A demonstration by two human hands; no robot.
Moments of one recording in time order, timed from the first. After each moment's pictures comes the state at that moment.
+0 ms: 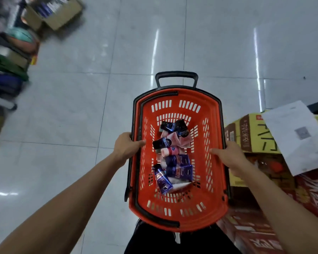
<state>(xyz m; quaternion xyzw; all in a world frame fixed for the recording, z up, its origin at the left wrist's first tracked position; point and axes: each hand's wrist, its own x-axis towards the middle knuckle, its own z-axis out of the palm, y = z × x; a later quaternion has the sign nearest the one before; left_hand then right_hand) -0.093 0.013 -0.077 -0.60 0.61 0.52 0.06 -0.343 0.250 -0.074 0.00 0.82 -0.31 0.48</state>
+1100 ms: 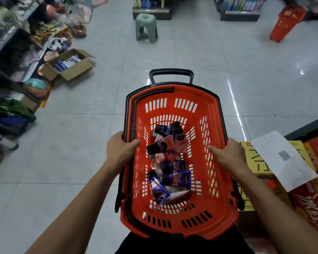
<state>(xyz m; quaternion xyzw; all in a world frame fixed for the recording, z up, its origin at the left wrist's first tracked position) -0.031 -0.059 0.061 -0.51 0.68 0.51 -0.14 -0.272 0.178 0.059 -0.15 0.93 -0.27 0.19</state>
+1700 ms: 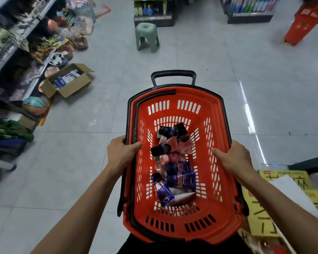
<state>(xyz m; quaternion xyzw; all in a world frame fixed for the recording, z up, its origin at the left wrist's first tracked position) -0.281 -0.155 0.067 -0.54 0.65 0.51 -0.15 -0.524 0.076 0.060 -0.16 0.91 -0.29 0.23</state>
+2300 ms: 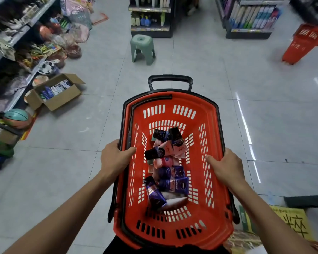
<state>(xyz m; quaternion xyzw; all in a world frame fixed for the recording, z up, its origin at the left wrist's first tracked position) -0.459 -0.279 0.056 -0.54 0.69 0.46 -0.14 -0.703 -0.046 0.058 -0.17 0.92 -0.28 0.22</state>
